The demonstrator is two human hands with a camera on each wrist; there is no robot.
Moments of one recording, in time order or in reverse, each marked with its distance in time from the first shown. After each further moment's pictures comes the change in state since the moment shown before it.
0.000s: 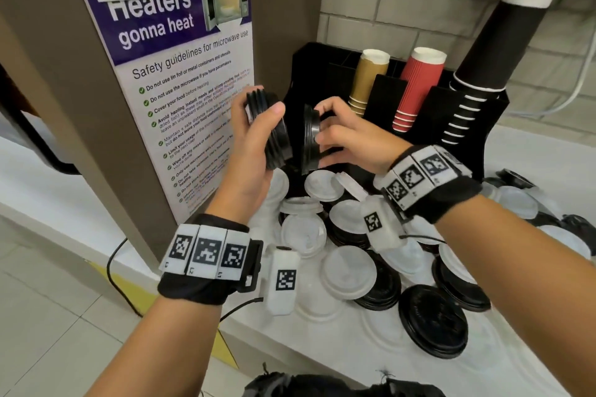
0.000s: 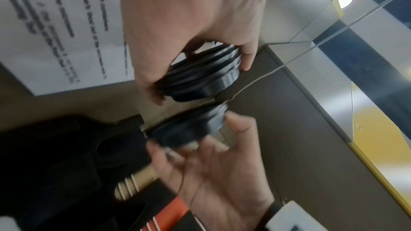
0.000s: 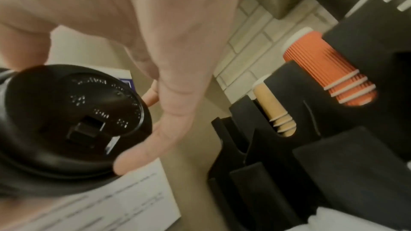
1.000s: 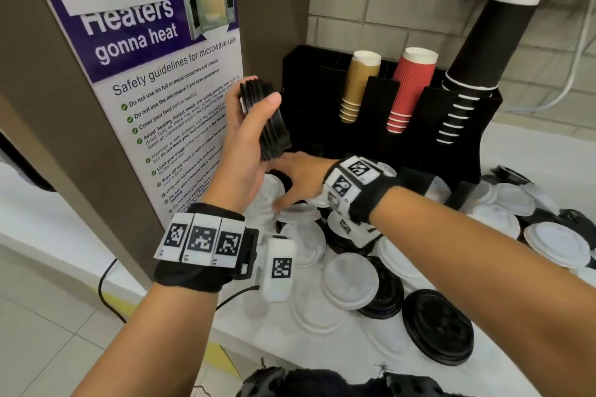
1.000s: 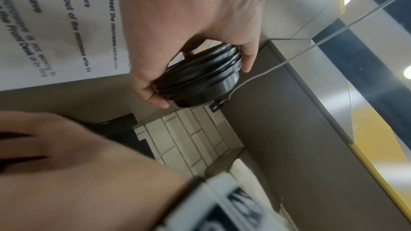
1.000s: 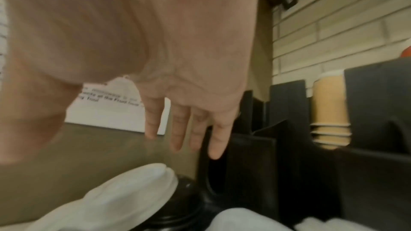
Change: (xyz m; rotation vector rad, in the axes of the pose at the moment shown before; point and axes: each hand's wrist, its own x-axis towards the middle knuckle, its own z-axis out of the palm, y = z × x) left_hand 0.032 -0.002 -0.005 0.033 -0.059 0.025; right_hand 0.053 0.030 0.043 -1.103 -0.273 0.151
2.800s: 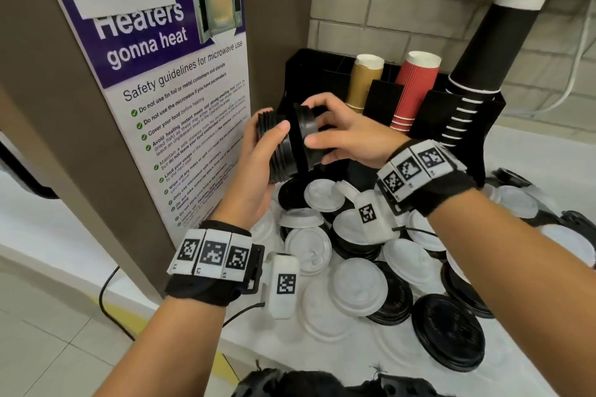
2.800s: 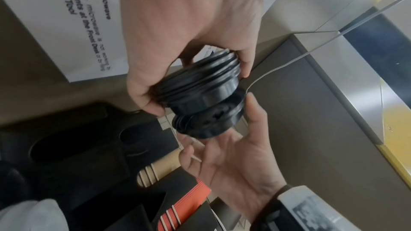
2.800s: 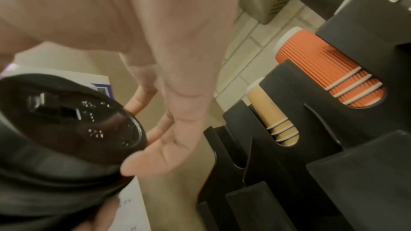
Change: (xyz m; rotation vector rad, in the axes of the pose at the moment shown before) left_hand -0.003 -0.019 -0.011 -0.001 0.015 -0.196; right_hand -0.045 0.031 -0.042 1.025 0.274 -0.129
